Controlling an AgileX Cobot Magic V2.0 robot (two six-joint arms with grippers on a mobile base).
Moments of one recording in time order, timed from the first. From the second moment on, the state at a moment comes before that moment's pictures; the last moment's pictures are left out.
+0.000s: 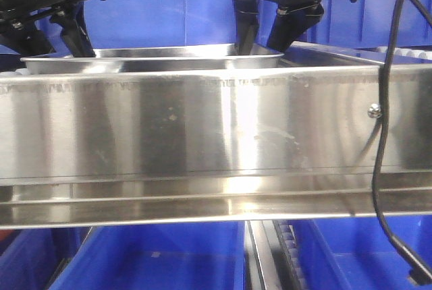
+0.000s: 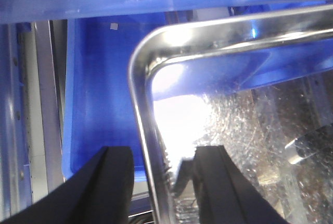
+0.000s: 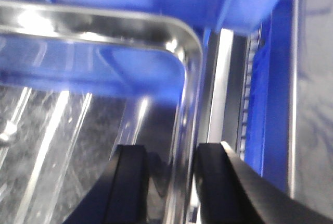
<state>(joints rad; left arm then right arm) -0.30 1.62 -1.26 -0.07 0.77 -0.13 0.56 1.73 -1.43 -0.16 0.80 0.52</state>
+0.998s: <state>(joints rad) -0.30 1.65 -1.27 -0.06 0.78 -0.13 0.56 1.75 -1.43 -0.19 0.80 0.52</state>
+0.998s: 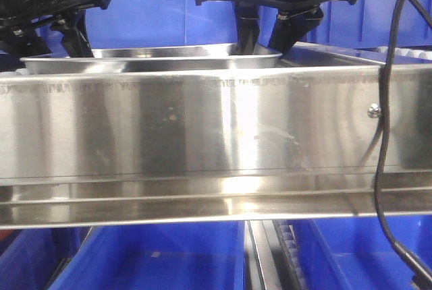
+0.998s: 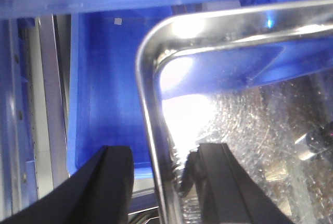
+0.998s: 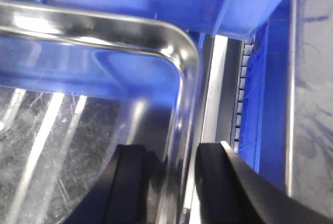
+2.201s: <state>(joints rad) -0.30 1.65 -1.27 -0.08 0.76 -0.15 0.56 1.76 -1.43 -0.19 0.85 0.56</state>
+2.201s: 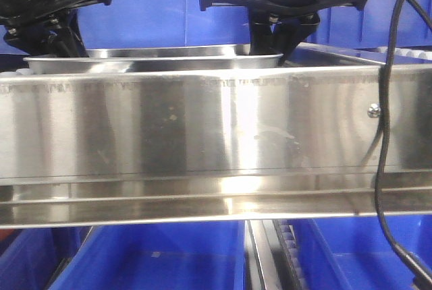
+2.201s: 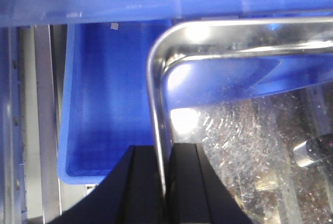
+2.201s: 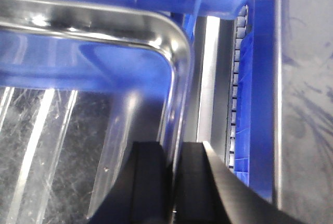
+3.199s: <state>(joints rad) -0.30 1.22 -1.27 -0.06 0.75 -0.15 0.75 1.46 -1.43 -0.53 0.84 0.78</state>
